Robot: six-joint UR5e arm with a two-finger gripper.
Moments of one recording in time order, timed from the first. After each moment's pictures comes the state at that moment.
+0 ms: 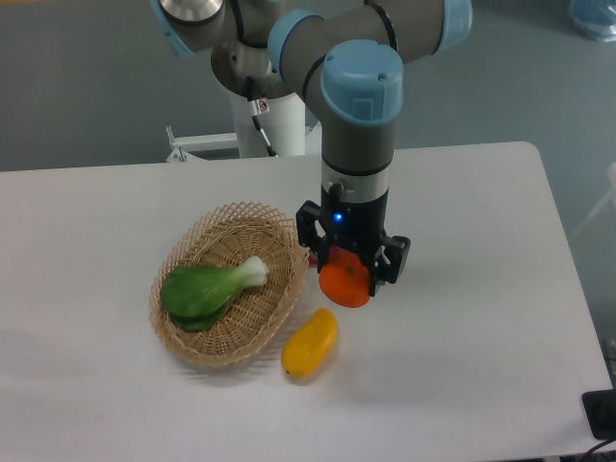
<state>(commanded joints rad) 2.43 -1.81 -1.53 -1.11 1.46 0.98</state>
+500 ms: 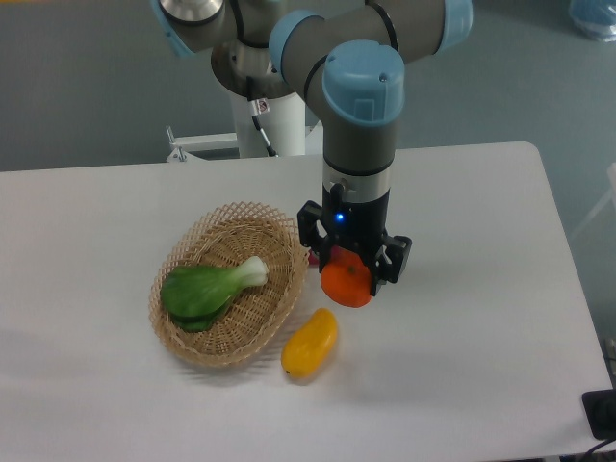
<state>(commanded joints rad) 2.45 -1.81 -1.52 -1.11 1.45 0.98</state>
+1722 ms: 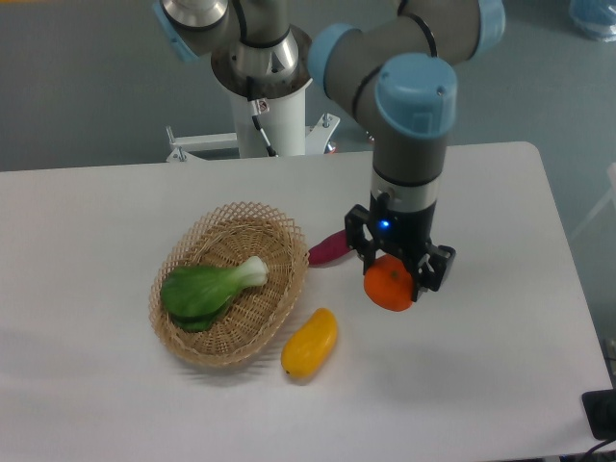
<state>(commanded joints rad) 2.54 -1.93 -1.51 -1.09 1.49 1.21</state>
